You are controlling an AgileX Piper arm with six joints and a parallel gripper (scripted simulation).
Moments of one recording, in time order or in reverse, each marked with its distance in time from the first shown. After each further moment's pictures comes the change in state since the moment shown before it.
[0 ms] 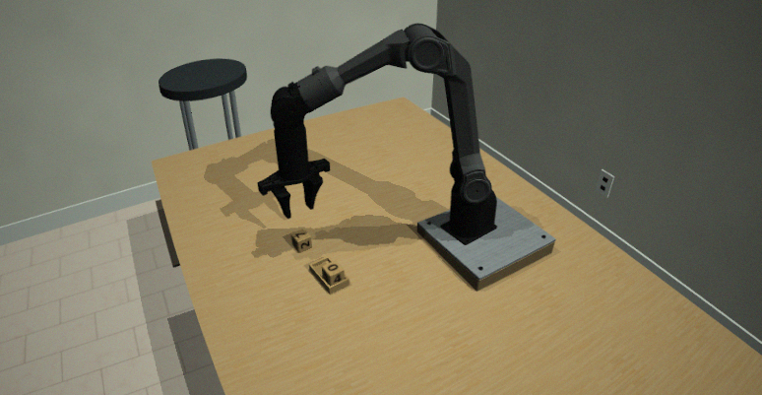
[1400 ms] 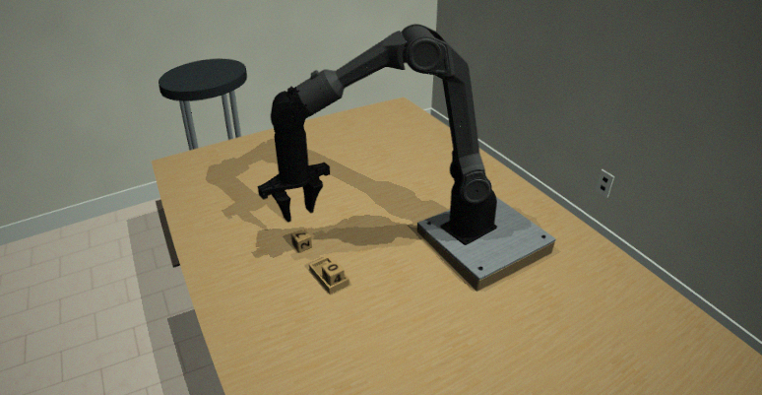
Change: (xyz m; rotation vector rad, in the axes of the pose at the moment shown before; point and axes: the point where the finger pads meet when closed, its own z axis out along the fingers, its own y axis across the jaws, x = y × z) arm 0.000 0.001 0.009 0.000 -0.001 -0.001
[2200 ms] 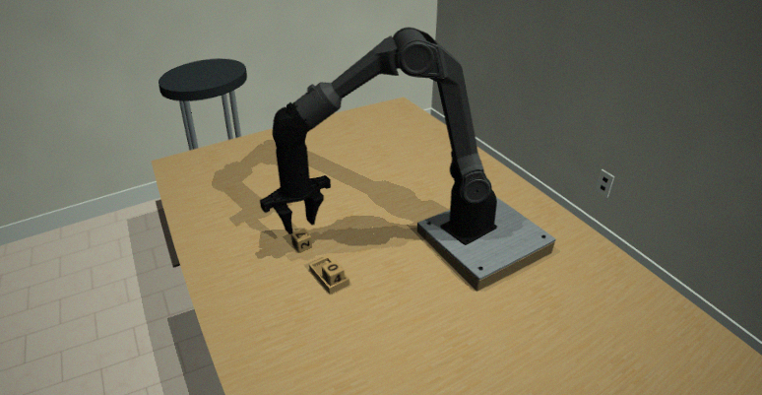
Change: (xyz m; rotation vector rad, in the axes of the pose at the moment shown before) arm 0.000 0.000 0.030 0.000 0.000 0.000
